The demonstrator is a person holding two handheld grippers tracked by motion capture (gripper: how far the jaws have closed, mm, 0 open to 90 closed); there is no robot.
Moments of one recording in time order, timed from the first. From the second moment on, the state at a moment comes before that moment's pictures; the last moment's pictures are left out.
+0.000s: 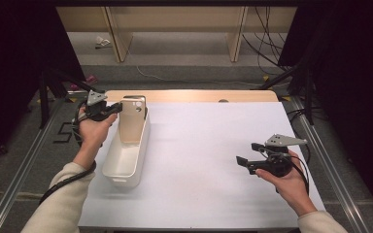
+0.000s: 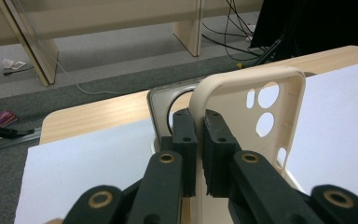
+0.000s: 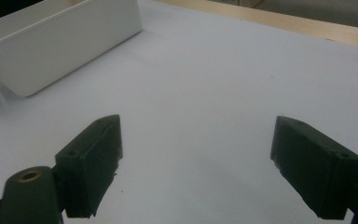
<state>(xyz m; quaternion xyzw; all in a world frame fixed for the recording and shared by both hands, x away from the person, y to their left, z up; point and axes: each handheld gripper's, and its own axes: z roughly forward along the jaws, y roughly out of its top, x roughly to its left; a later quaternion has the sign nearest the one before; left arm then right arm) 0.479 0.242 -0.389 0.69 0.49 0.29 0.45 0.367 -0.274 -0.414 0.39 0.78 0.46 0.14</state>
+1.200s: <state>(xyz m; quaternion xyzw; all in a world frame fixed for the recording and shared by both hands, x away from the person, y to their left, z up) 0.501 0.246 -0.408 0.71 0.50 0.29 0.41 0.368 -0.274 -0.414 0.39 0.78 0.46 0.14</state>
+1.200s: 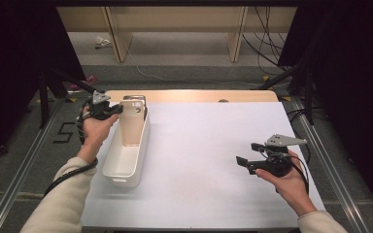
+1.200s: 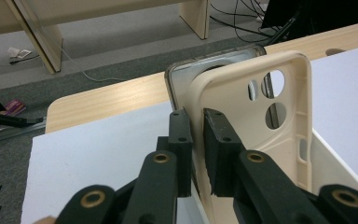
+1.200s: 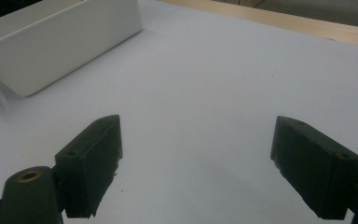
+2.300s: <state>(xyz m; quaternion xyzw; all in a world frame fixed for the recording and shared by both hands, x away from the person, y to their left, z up) 0.497 0.247 -0.404 0.70 0.51 0.29 0.41 0.368 -0.274 -0.415 0.39 0.78 0.46 0.14</state>
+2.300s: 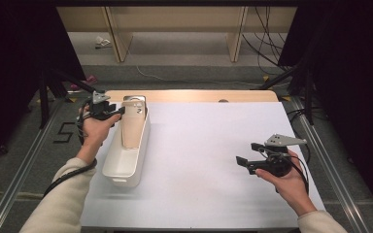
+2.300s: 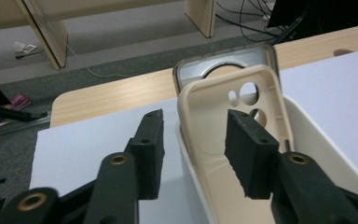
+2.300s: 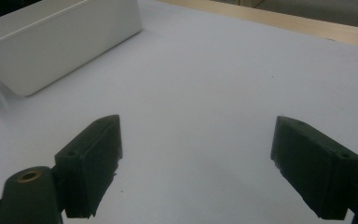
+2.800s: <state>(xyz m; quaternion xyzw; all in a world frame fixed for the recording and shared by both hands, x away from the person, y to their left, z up) 0.451 0.236 -0.382 0.71 0.48 0.25 0.46 0.368 -0.273 -0.415 0.39 0.78 0.46 0.15</state>
